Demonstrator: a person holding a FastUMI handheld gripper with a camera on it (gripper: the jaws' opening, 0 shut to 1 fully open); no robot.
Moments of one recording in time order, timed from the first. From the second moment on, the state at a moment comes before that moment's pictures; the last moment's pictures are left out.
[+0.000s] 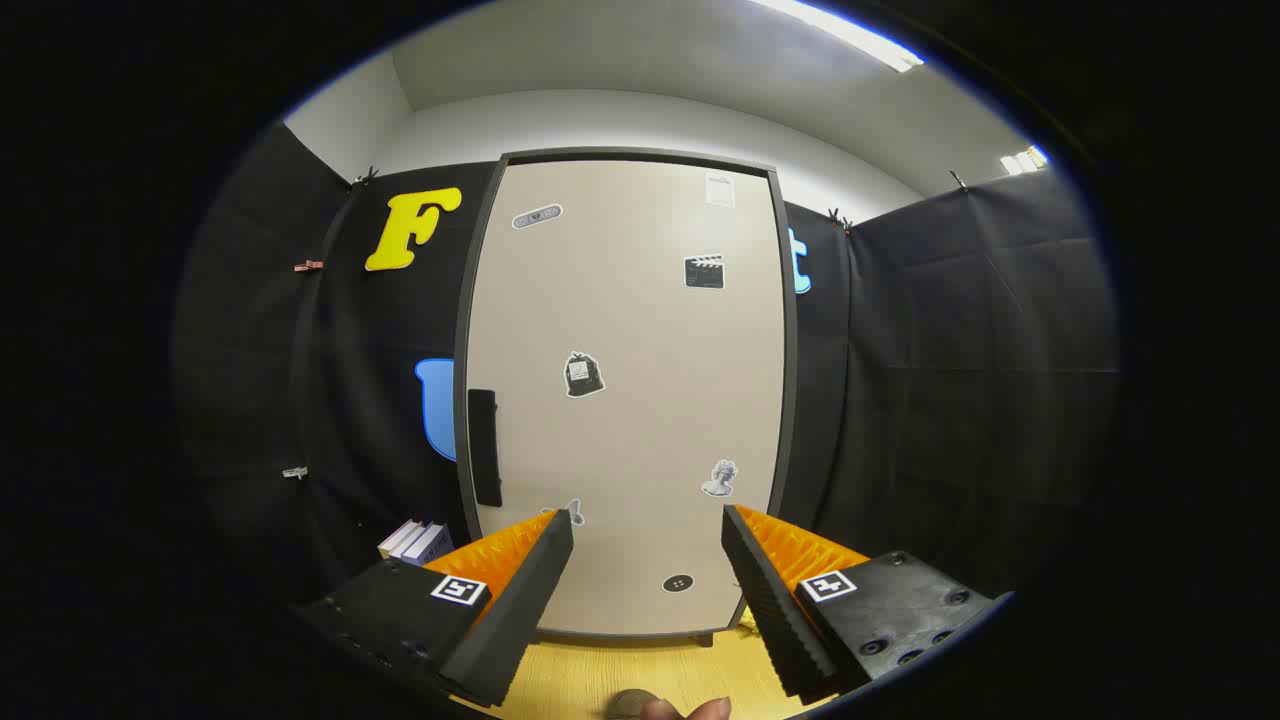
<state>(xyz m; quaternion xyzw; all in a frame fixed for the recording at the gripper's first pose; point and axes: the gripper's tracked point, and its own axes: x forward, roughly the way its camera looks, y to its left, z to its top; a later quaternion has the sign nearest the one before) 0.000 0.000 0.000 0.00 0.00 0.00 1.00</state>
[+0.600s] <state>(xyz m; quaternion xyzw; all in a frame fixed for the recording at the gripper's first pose) 0.001 0.002 -0.001 0.00 0.00 0.00 1.00</state>
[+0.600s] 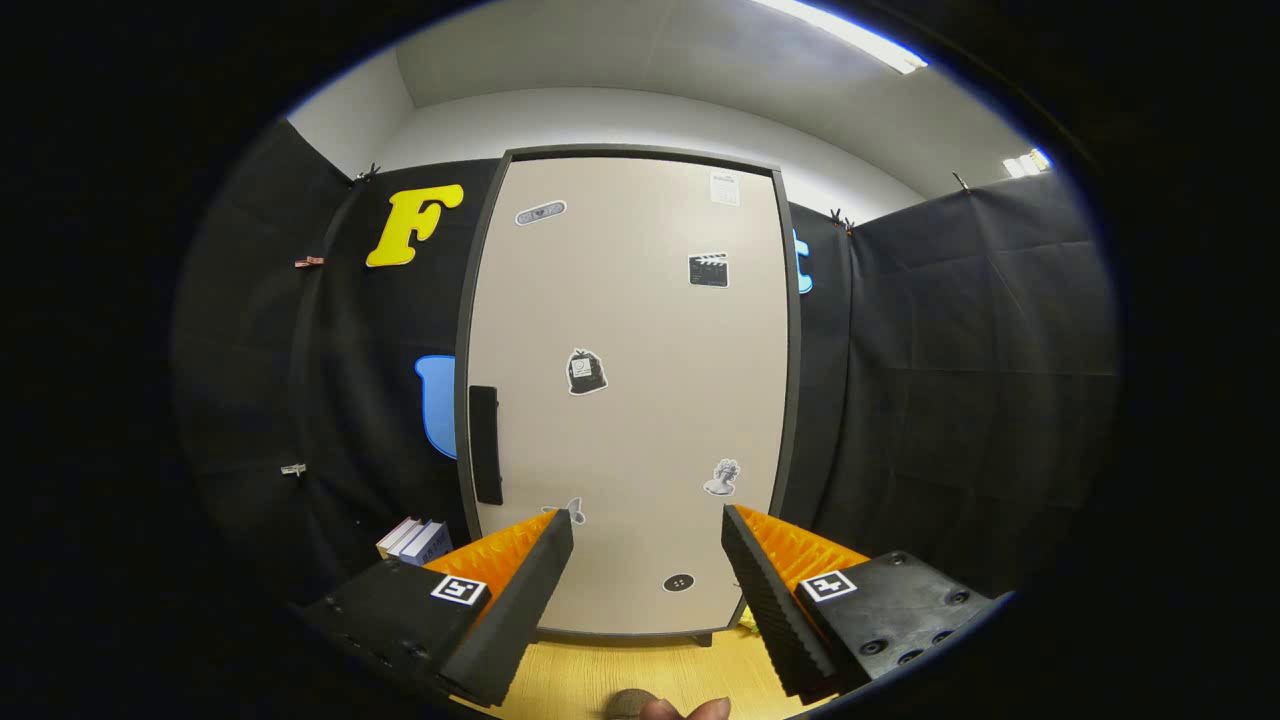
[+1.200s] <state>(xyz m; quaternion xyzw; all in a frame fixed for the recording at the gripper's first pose) 0.009 0.029 0.001 -0.01 0.00 0.01 1.00</state>
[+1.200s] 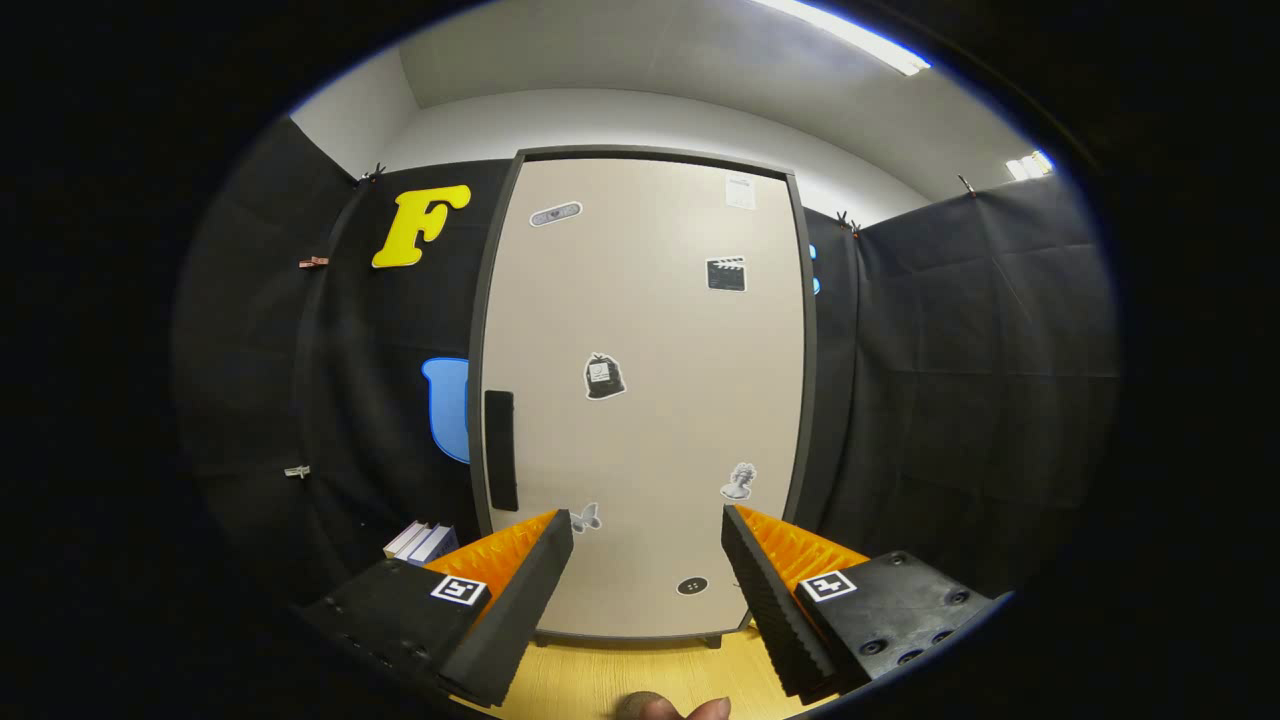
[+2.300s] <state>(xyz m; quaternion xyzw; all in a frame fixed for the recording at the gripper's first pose) 0.166 0.165 -0.034 0.00 0.02 0.05 1.00</state>
